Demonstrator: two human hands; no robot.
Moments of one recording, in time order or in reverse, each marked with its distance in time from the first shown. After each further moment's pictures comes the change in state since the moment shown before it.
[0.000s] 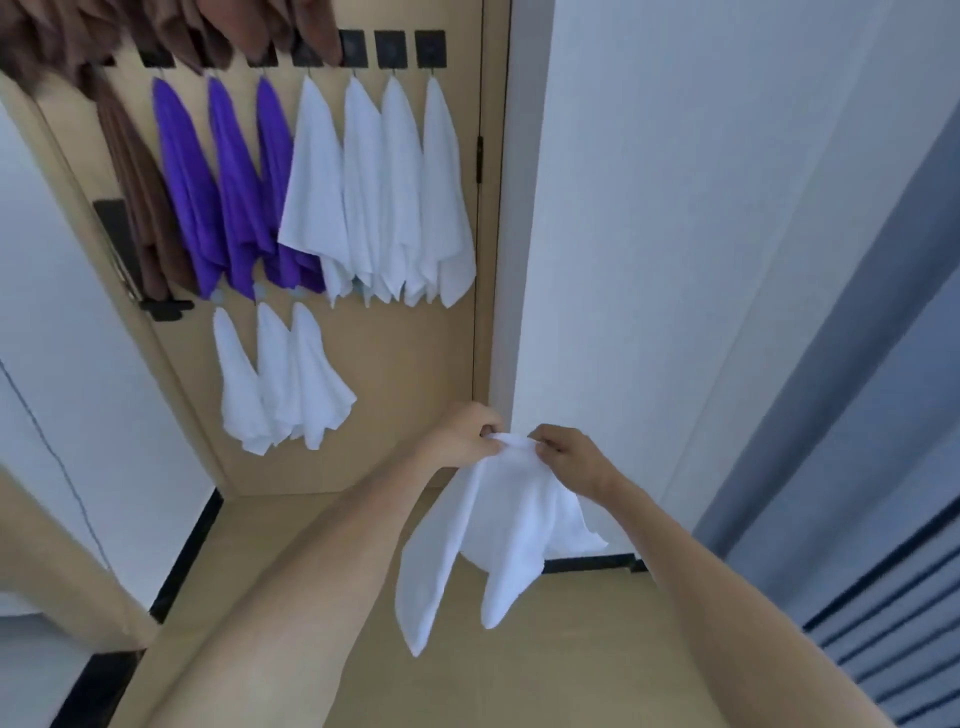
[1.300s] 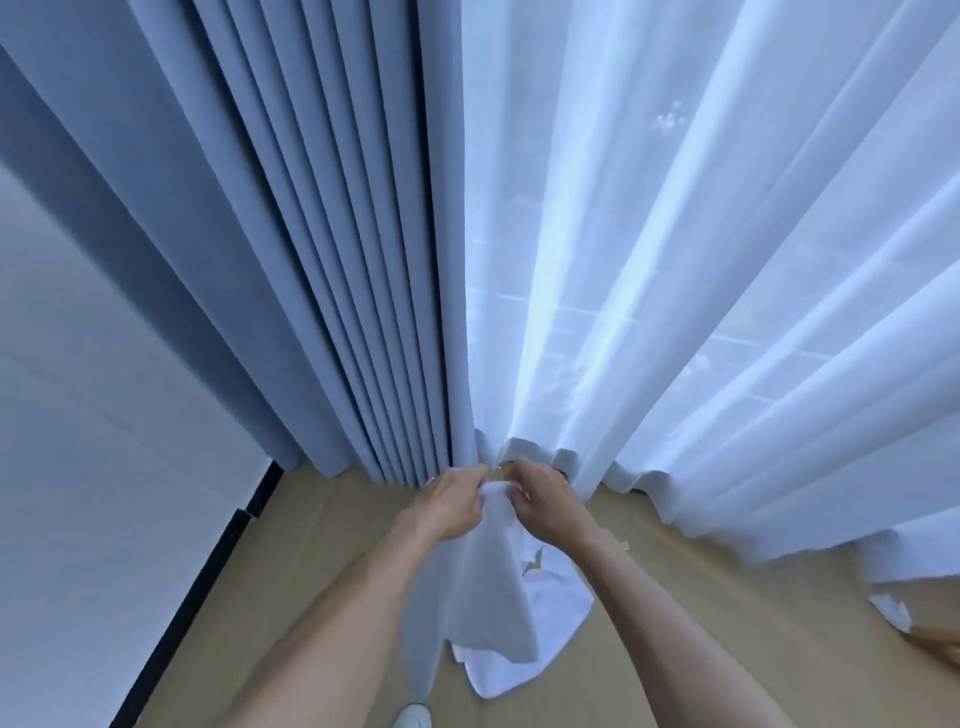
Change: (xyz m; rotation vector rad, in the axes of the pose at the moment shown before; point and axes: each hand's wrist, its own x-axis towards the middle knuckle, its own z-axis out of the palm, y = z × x) left_hand 0.091 0.400 0.545 0.336 -0.868 0.748; right_hand -0.408 0.434 -0.111 0.038 0.633 1.035
